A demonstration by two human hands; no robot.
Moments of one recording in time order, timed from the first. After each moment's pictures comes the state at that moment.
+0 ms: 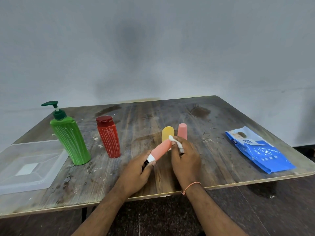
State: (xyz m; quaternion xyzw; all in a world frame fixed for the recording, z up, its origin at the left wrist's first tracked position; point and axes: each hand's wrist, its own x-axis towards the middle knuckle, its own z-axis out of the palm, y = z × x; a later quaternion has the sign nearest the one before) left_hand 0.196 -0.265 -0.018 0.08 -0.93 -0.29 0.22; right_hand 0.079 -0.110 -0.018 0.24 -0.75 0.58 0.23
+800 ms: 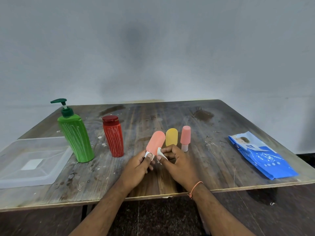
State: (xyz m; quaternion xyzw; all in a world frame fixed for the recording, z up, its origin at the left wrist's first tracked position) left_hand 0.192 -0.268 -0.014 0.16 -0.82 -0.51 0.20; right_hand 0.085 -0.107 -0.009 0.35 -0.75 0.56 -0.04
